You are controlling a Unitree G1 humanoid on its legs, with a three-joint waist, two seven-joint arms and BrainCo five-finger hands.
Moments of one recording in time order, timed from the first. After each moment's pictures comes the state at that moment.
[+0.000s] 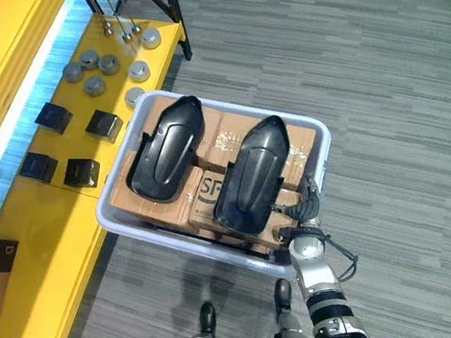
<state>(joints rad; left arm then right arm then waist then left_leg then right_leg) -0.06 0.11 0.13 1.02 -0.24 -0.09 0.12 -0.52 -0.06 -0.18 0.50 -0.15 0.05 -0.43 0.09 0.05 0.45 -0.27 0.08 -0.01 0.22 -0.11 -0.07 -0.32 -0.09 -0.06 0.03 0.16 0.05</state>
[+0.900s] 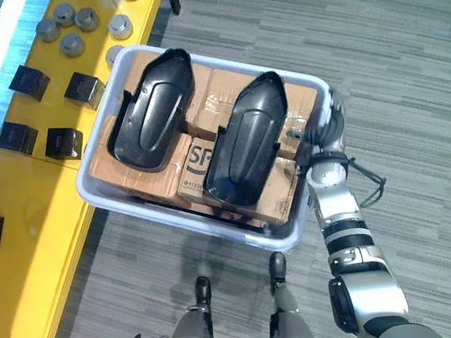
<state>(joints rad) -0.16 0.11 0.11 1.08 -0.31 -0.10 0.13 -0.84 -0.26 -0.16 0.34 -0.22 0.08 -0.46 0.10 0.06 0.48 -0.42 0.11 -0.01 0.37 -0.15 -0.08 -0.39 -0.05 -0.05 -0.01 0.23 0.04</state>
